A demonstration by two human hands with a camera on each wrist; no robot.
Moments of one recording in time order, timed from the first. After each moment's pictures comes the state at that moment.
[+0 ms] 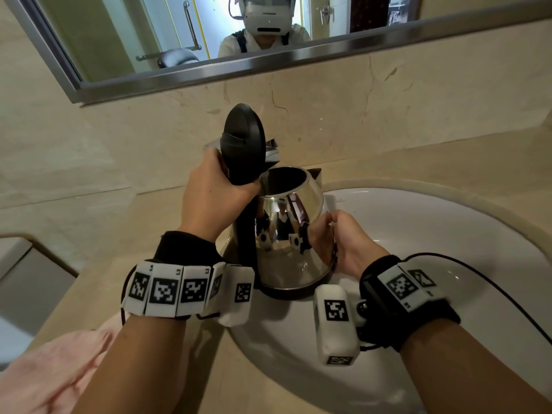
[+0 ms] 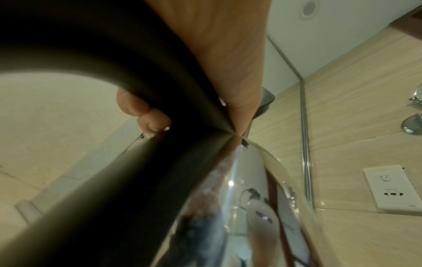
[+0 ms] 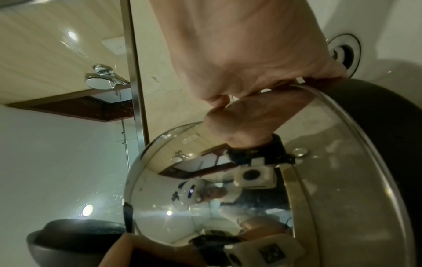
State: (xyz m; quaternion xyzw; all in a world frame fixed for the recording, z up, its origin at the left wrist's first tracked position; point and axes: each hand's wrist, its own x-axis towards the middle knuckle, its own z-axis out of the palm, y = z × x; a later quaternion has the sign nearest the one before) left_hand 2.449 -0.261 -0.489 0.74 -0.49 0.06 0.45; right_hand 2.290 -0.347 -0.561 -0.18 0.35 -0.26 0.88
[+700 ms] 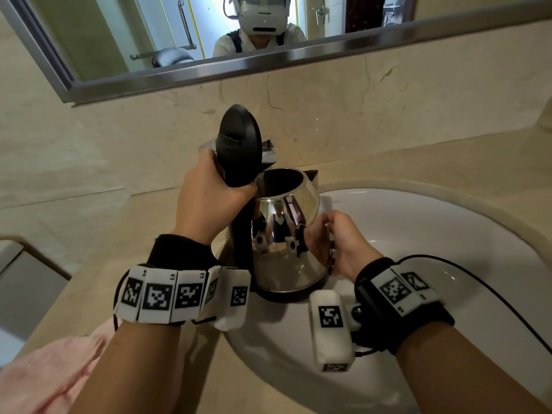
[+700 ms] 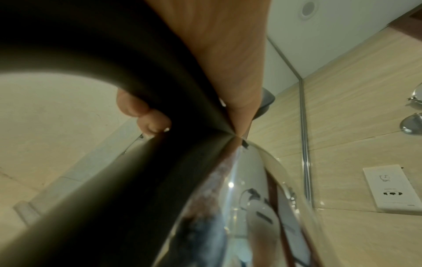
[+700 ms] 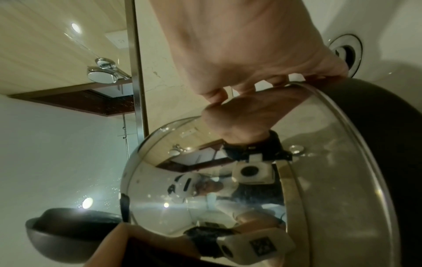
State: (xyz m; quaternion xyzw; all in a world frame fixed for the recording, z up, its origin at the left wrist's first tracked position) left_hand 2.443 -0.257 -0.485 0.74 -0.49 0.04 0.45; right_hand 2.285 -0.336 -0.549 -0.35 0.46 -0.24 0.78
